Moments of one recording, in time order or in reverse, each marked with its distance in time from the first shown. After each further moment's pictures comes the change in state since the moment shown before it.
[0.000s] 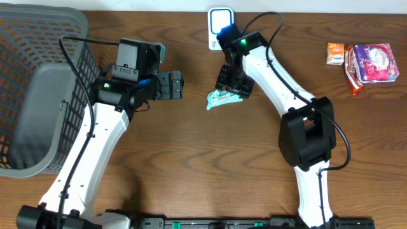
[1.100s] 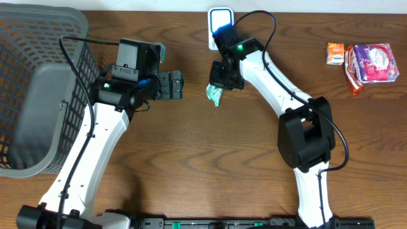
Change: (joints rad) left arm 0.000 0.000 0.000 0.000 0.000 0.000; right arm 0.017 -0.010 -0.040 0.203 -0.031 -0.170
